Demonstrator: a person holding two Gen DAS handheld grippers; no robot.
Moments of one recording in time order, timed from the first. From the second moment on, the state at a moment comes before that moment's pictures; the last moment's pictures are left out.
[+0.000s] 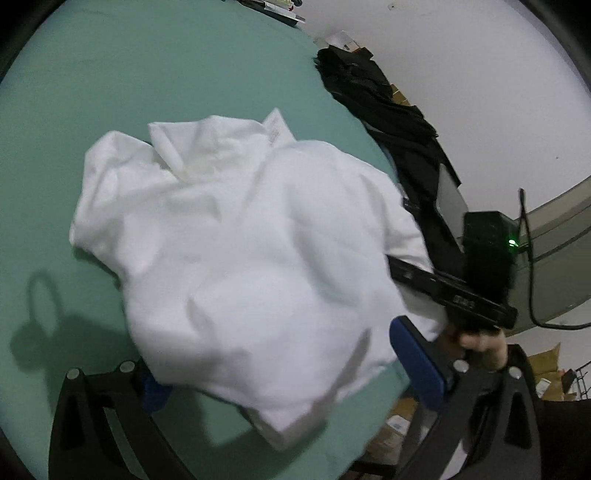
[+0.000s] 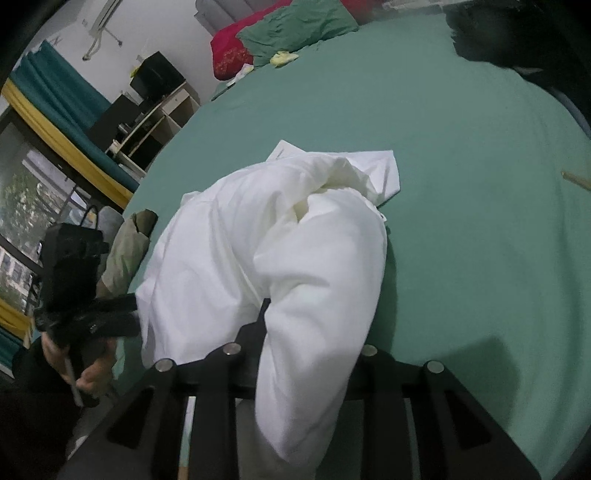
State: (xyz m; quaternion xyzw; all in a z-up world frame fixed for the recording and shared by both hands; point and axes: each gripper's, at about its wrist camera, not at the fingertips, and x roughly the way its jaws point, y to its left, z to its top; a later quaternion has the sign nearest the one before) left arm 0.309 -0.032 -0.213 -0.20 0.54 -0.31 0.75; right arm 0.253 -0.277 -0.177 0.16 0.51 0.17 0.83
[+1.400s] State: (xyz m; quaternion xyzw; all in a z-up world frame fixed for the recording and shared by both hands) left arm 0.305 -0.071 -0.221 -0.15 0.52 -0.20 0.82; right arm 0.218 -0.317 -0.197 0.25 0.48 0.19 0.82
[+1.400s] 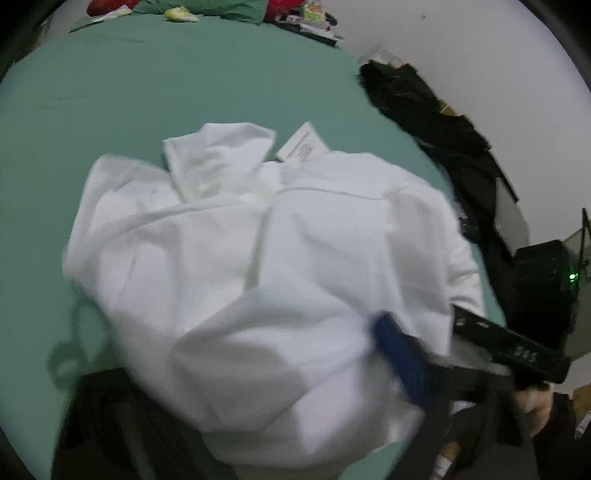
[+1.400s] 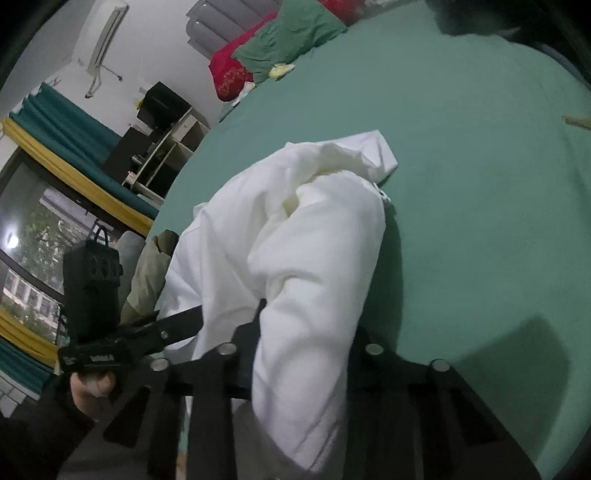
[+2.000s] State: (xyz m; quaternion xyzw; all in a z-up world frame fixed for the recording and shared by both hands) left arm 0.265 -0.009 -0.133 -0.25 0.42 -0.22 0.84; right arm 0.196 -0.270 -0.073 0.21 0.34 0.24 0.88
